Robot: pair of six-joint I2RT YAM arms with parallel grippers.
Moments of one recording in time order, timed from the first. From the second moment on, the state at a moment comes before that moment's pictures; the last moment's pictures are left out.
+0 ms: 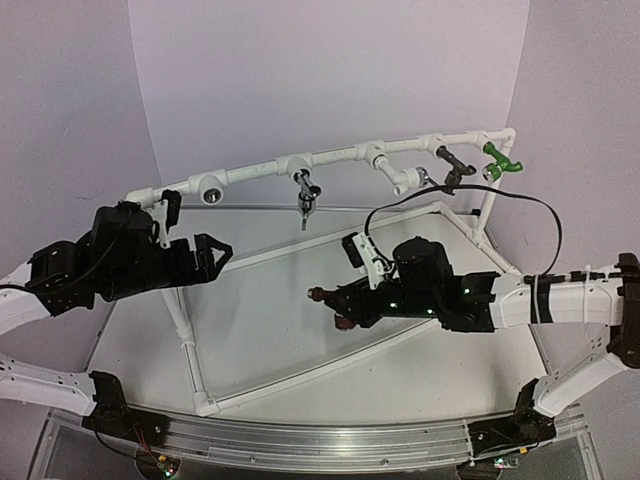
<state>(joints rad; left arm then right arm) -1.02 0.89 0.96 -0.57 -0.37 -0.76 1.01 1.42 0.87 0.10 -0.08 0.37</state>
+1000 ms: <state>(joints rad) -1.02 0.91 1.58 -0.84 -0.58 -0.47 1.17 1.62 1.28 0.03 -0.11 0.24</state>
